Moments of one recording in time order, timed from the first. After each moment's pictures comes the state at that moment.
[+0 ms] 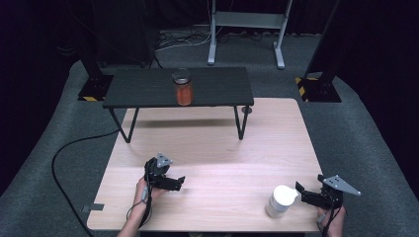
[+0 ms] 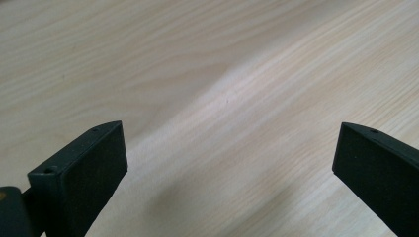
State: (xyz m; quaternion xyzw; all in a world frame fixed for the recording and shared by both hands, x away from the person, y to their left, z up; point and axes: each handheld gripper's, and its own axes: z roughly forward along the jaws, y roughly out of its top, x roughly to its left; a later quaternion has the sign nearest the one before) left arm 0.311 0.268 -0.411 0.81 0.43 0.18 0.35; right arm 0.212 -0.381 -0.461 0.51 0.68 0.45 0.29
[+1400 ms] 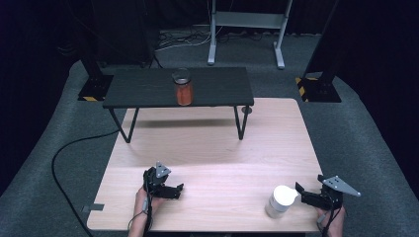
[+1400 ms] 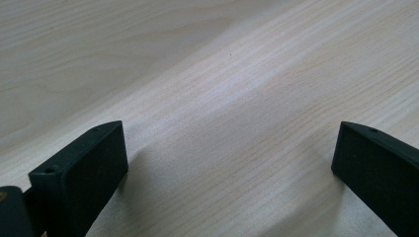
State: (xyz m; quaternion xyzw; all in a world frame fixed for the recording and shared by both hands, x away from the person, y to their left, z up) left arm 0.292 0.268 -0.436 0.81 0.44 0.19 0.34; right arm 0.210 -0.380 -0.462 0.50 0.68 0.45 0.30
